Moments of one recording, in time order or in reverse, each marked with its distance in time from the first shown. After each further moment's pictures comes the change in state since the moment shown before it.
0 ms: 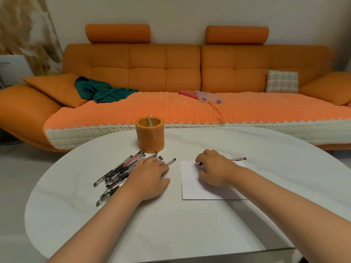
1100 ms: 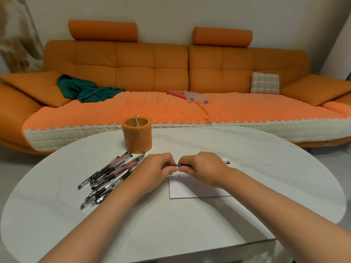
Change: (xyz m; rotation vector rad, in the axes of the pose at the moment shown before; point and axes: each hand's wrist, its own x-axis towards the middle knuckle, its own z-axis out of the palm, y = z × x) left_hand 0.016 0.036 -0.017 -0.615 0.168 0.079; right_hand -0.024 -0.022 -0.023 -0.045 0.138 -0.127
